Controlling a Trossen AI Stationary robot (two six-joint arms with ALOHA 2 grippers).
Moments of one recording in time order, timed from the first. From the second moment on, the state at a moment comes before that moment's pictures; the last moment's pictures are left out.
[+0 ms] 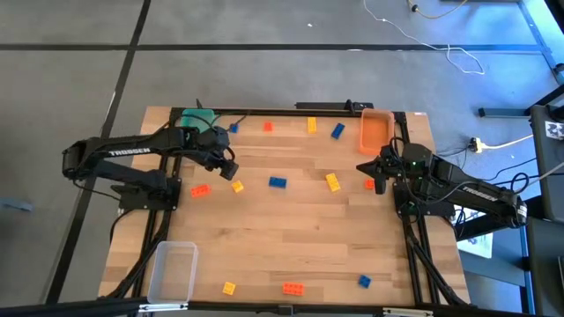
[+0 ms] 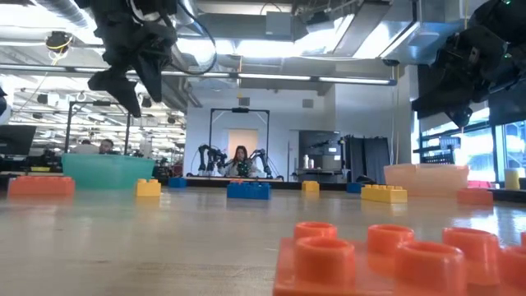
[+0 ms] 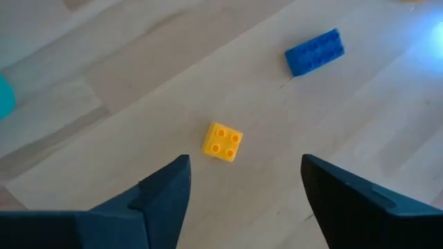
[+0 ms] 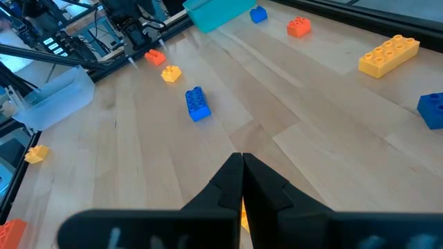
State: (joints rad) left arm 0.27 1.11 0.88 -0.82 0.04 -0.77; right arm -0.40 0.26 0.27 -0.42 -0.17 0.36
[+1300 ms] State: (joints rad) left arm 0.01 1.52 0.84 -0.62 -0.26 -0.29; right arm -0.40 0.26 0.27 -0.42 -0.18 0.36
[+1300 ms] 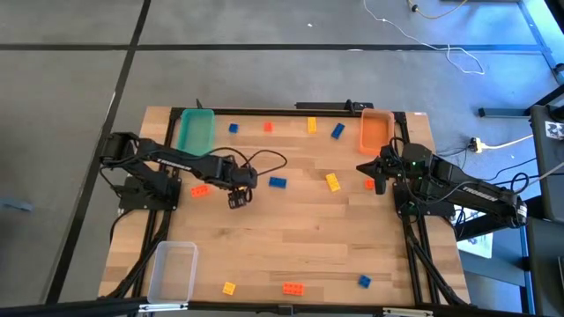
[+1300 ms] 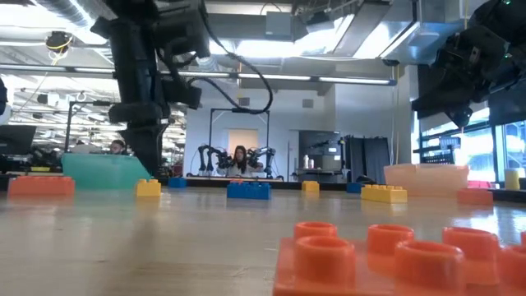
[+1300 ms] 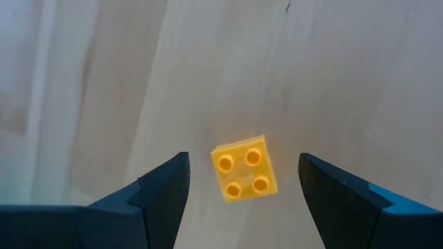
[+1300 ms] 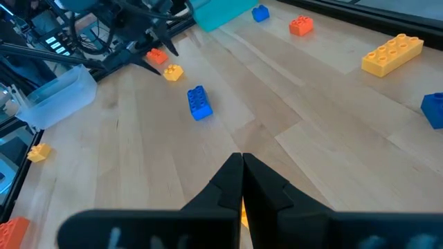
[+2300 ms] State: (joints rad) left arm 0.10 1.52 0.67 -0.41 -0.11 -0.24; right arm -0.40 0.26 0.27 -0.42 -0.18 0.36
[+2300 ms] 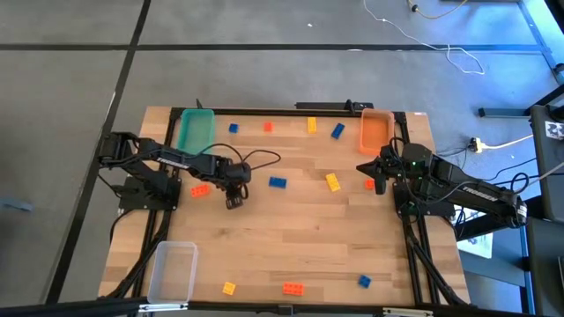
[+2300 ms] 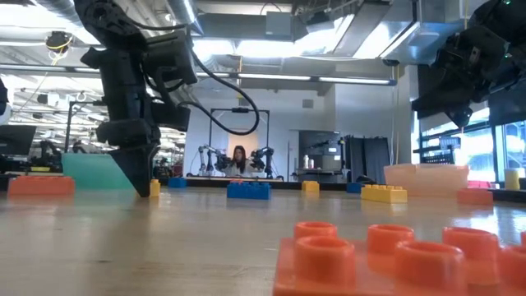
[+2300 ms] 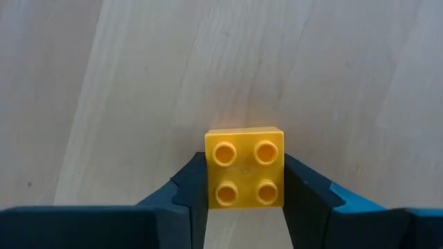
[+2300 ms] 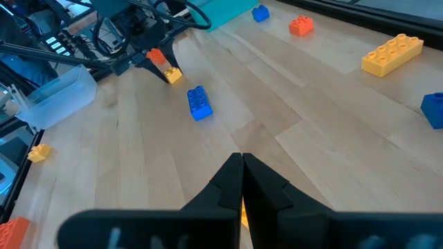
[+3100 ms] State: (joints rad) left arm 0.36 1.45 1.28 -0.91 -0.14 -0.31; right arm -0.40 0.26 0.27 -0.42 -0.18 0.36
